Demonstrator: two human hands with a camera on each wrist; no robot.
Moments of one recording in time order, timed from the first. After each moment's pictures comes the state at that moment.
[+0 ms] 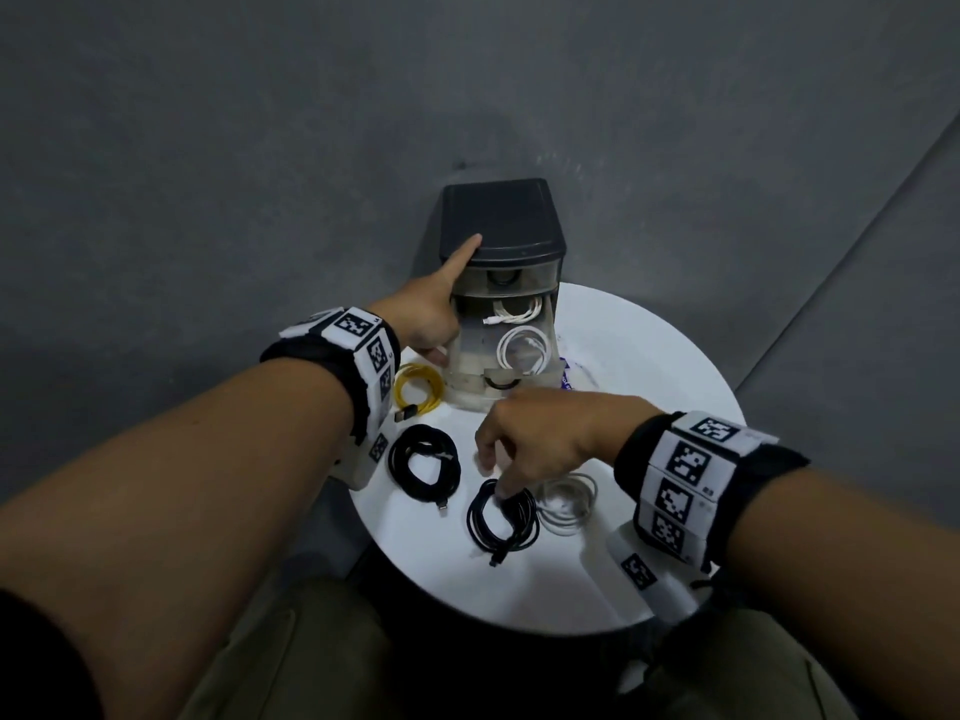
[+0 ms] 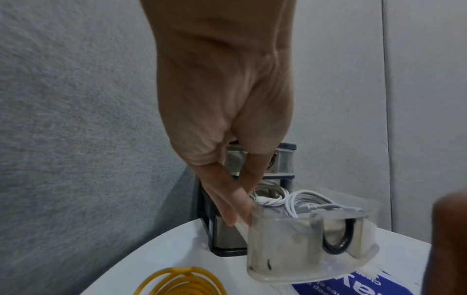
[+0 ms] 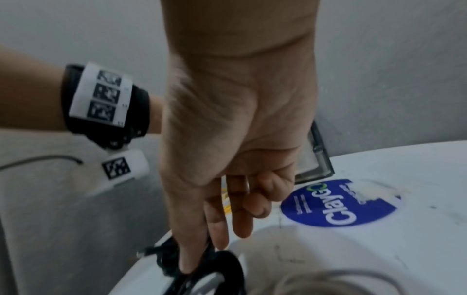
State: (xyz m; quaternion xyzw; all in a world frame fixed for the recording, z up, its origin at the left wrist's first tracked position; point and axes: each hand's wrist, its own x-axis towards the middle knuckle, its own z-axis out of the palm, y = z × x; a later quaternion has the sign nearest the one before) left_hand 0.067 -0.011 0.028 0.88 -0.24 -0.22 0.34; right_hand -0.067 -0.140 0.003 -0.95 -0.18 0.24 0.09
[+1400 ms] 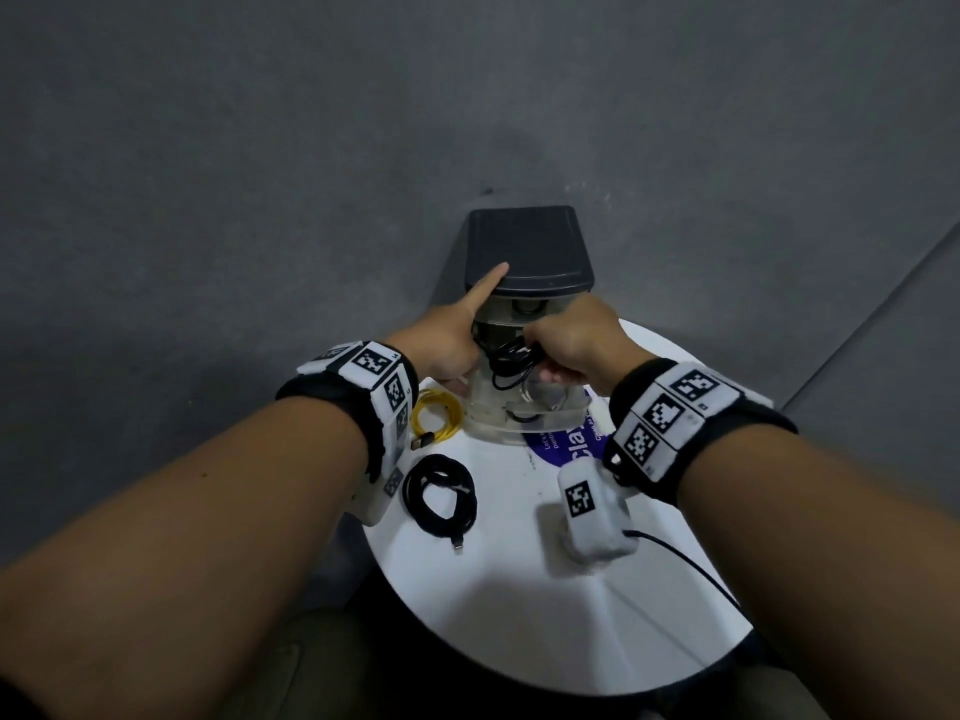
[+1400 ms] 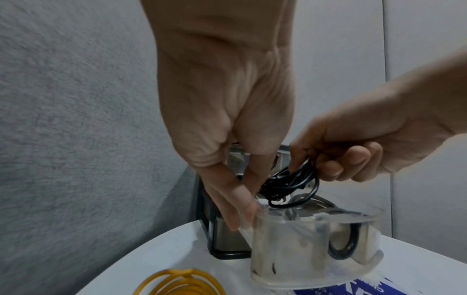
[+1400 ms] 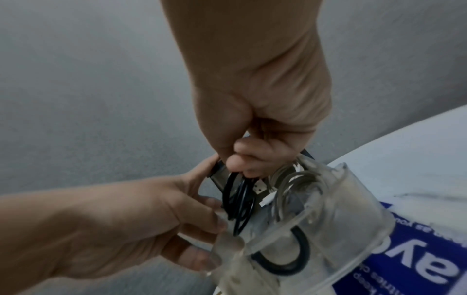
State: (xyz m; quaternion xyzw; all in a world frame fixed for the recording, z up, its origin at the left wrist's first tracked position) left_hand 0.075 -0.006 0.024 0.88 -0.25 -0.22 0.34; right_hand 0.001 -0.157 0.047 -0.82 0.27 0.01 0.50
